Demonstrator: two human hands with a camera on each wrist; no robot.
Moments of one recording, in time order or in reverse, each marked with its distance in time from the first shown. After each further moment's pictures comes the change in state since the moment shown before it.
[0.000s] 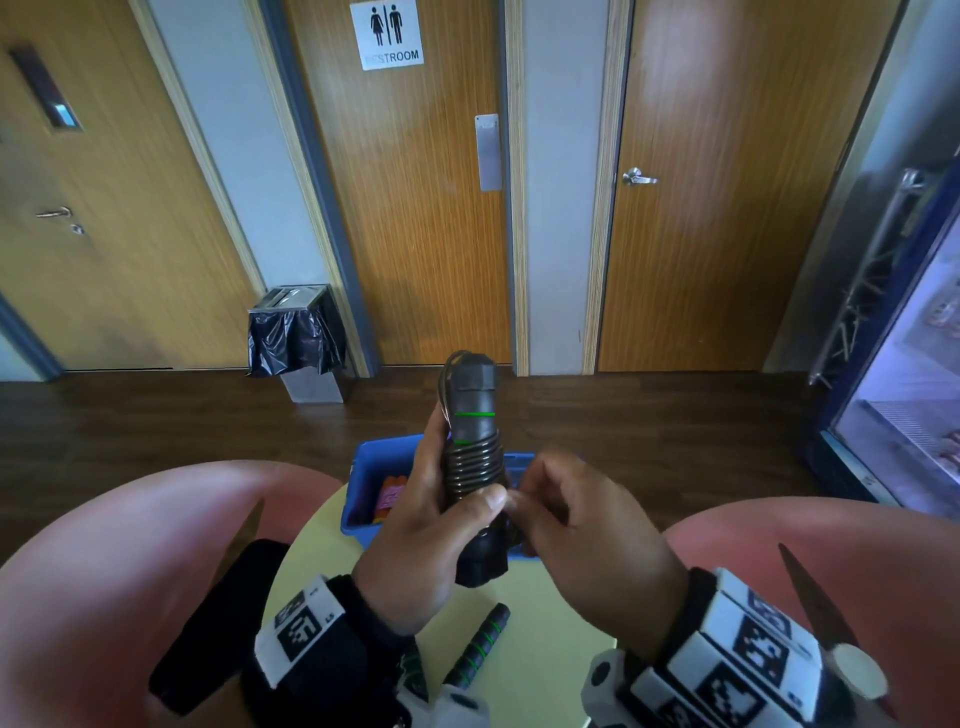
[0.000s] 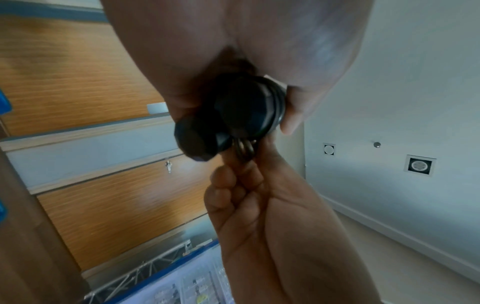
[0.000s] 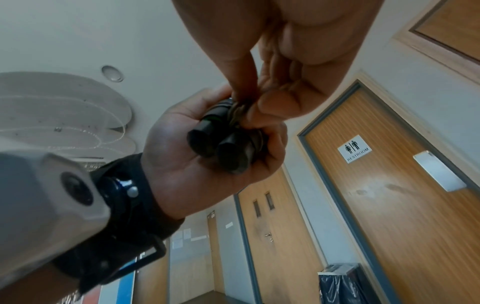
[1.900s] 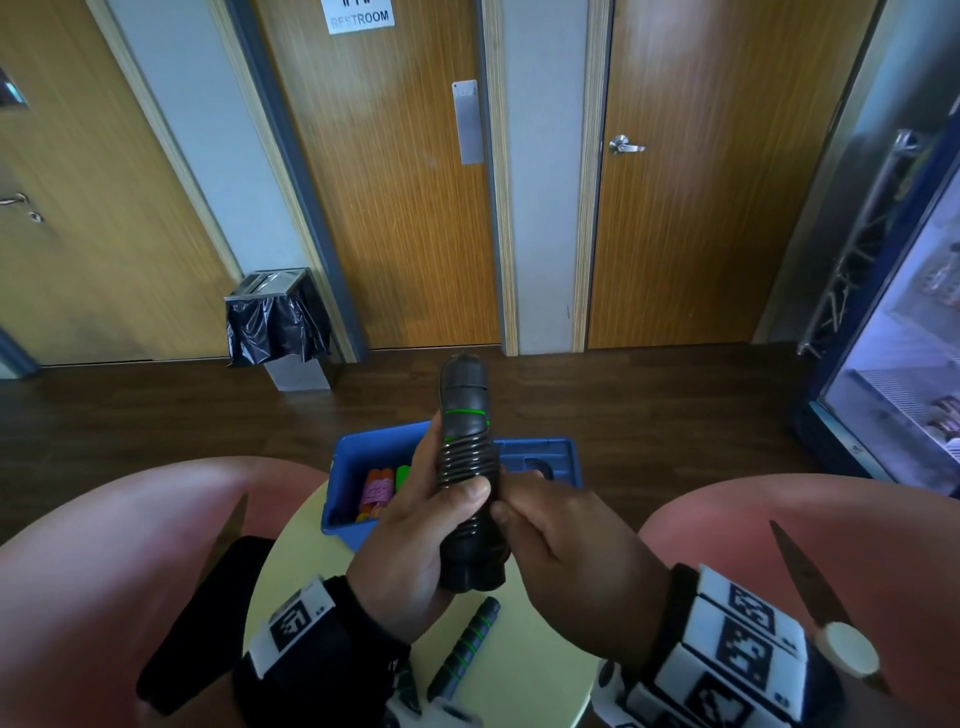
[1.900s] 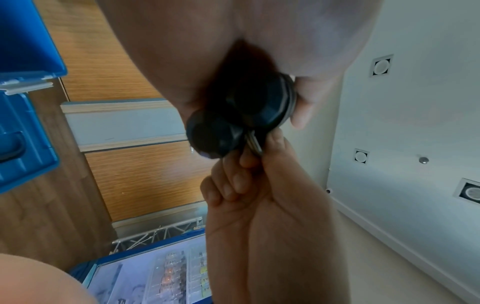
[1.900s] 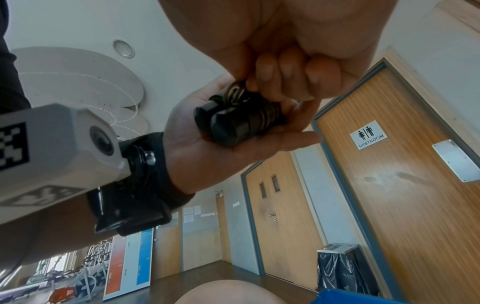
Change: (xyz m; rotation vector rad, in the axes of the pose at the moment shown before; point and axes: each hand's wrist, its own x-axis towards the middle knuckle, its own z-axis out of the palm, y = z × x) left_hand 0.019 -0.017 0.006 -0.305 0.000 -0.181; right_hand 0.017 0.037 0.005 -0.141 -0.051 -0.311
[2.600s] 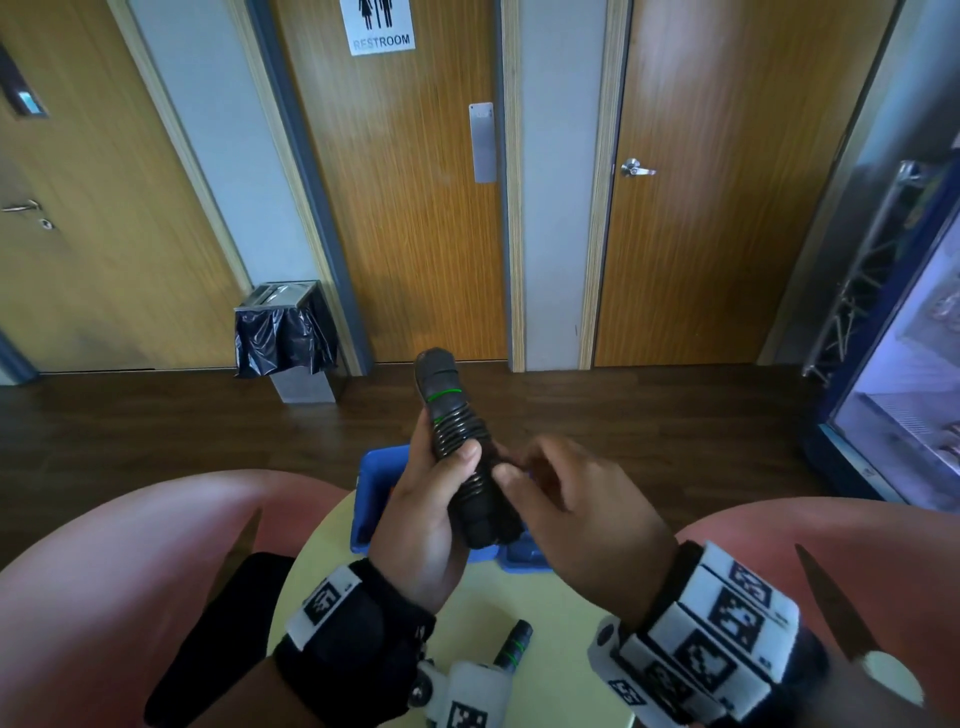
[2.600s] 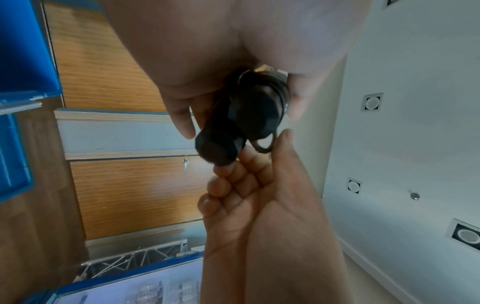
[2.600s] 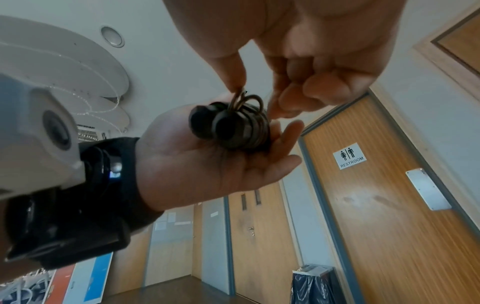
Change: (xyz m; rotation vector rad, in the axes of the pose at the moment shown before) left_hand 0.020 0.025 -0.049 -0.048 0.079 0.140; right_hand 0.051 -0.021 0.023 -0.097 0.101 0.233
